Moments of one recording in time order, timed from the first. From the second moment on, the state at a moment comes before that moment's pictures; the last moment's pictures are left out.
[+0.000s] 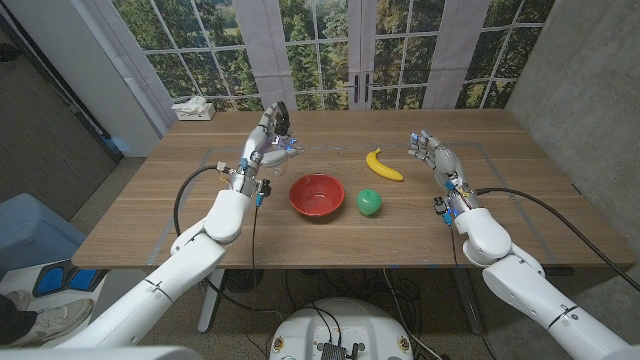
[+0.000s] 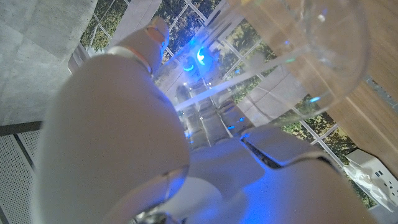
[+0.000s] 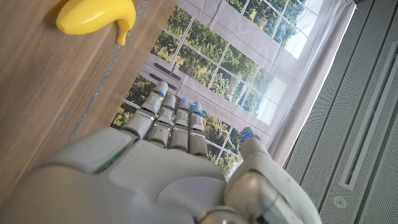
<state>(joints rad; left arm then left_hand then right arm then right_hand) 1.07 0.61 0.35 -1.79 -0.06 -0.28 0.40 1.34 -0.14 0.51 -0.18 0.21 -0.07 0.06 0.19 0.19 0.27 -0.06 1.27 0.63 0.79 -0.06 0.70 0.50 0.61 -0.05 1.21 0.20 -1.23 -0.63 -0.27 -1.81 0.33 0.32 -0.27 0.21 0.16 0.41 -0.06 0.18 0.38 0.06 0.20 0.20 0.35 0.06 0.21 0.22 0.25 0.02 0.25 0.42 0.37 0.05 0.32 0.17</state>
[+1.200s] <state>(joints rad) 0.82 0.49 0.42 -1.42 -0.03 -0.39 0.43 1.34 -0.14 0.51 -0.18 0.20 -0.07 0.06 0.19 0.19 0.26 -0.06 1.27 0.61 0.80 -0.05 0.65 0.48 0.60 -0.06 1.22 0.19 -1.17 -0.66 -0.31 -1.81 0.38 0.24 -0.24 0.21 0.16 0.41 -0.07 0.18 0.38 0.06 0.20 0.20 0.35 0.06 0.21 0.22 0.25 0.02 0.25 0.42 0.37 0.06 0.32 0.17</state>
